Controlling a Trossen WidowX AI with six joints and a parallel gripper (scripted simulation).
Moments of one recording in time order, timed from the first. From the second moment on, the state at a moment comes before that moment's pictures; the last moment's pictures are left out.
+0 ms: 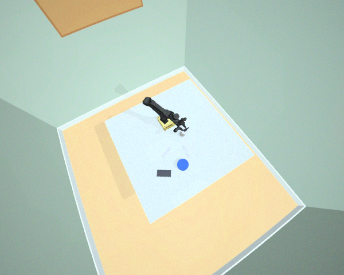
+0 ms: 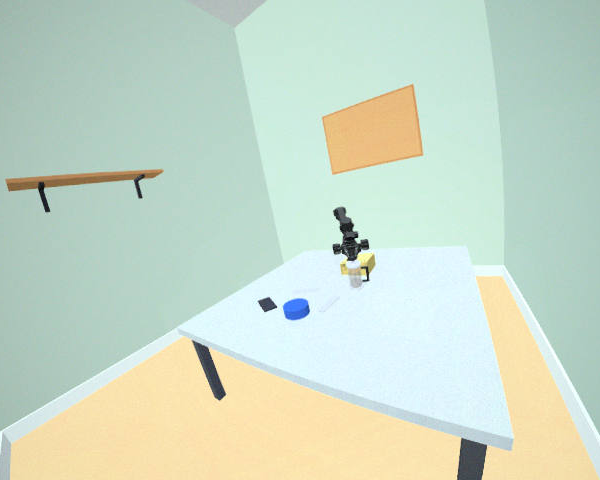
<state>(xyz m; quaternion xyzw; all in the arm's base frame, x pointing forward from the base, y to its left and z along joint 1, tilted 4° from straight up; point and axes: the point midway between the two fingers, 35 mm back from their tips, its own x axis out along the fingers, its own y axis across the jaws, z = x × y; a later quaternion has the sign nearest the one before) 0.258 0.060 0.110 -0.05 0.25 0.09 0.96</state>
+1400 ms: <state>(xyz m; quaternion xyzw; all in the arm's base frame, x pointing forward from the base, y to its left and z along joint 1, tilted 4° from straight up) 0.262 0.061 0.108 -0.06 0.25 0.09 0.96</state>
